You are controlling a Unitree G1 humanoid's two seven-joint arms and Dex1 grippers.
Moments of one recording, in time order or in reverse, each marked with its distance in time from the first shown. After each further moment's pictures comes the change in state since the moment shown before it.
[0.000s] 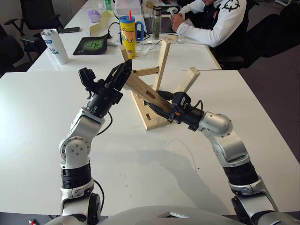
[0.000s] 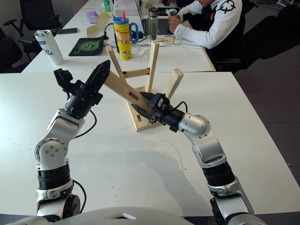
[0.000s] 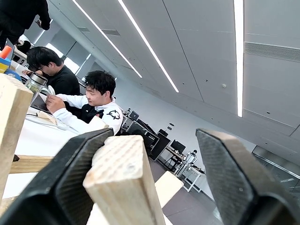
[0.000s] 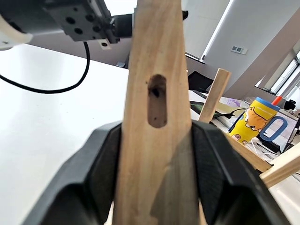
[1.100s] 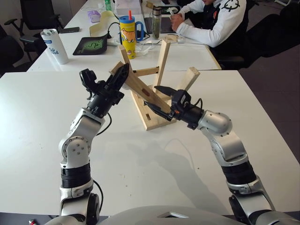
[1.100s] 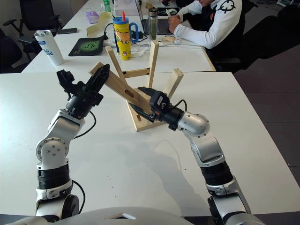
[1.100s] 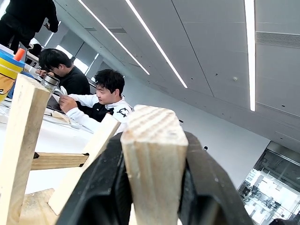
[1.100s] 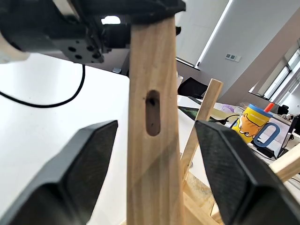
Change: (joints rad) left arm 0.001 0.008 -0.005 0.023 0.064 -0.020 0.001; right arm -0.014 0.047 -0.037 -0.006 0.022 0.011 -0.012
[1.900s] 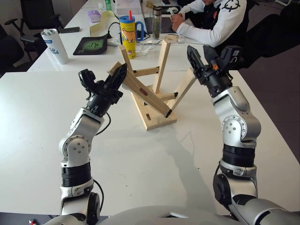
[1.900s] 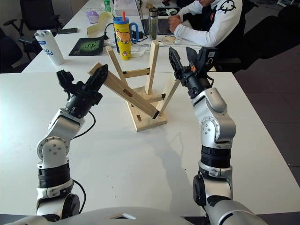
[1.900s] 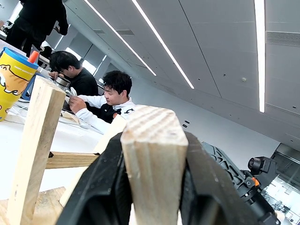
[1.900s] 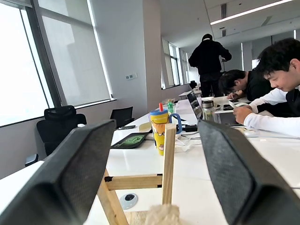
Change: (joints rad) left arm -0.008 -0.003 0.008 0.023 0.025 -0.006 0.006; right arm -0.159 0.150 -0.370 0.063 0.259 0.286 -0.430
